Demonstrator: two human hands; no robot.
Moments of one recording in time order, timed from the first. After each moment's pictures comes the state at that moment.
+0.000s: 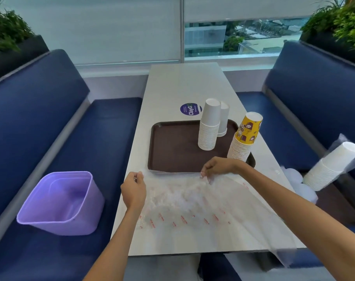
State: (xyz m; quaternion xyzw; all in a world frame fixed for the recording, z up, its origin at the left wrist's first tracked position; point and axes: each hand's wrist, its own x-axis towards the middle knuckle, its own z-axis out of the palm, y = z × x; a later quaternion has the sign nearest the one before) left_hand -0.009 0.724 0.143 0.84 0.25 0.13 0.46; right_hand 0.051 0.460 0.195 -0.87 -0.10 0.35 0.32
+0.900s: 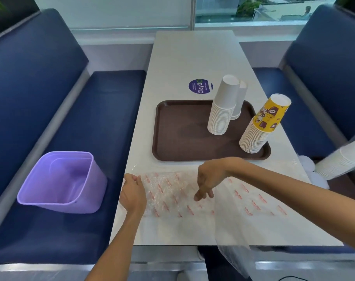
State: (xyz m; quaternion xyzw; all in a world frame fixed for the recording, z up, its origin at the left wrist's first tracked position) left_hand -0.021 0.748 0.079 0.90 0.31 0.06 0.29; right_hand 0.027 0.533 0.221 -0.83 -0.23 0.50 0.07
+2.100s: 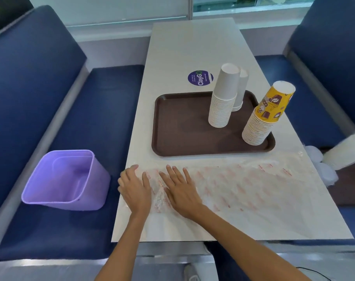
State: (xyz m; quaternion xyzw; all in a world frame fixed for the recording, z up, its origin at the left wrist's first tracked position) left_hand -0.028 0.733 0.081 0.91 0.23 0.19 0.28; right_hand -0.037 0.599 0.073 -0.97 -0.20 0.07 0.10
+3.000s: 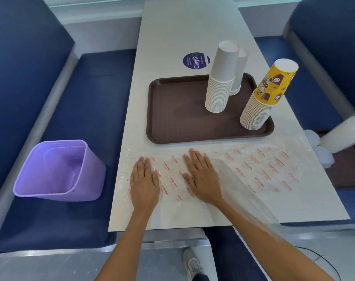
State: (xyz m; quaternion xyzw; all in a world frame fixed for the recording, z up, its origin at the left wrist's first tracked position) left_hand -0.047 0.731 0.035 0.98 0.07 0.04 0.17; right_hand -0.032 0.542 0.043 -0.97 -0.13 0.07 0.18
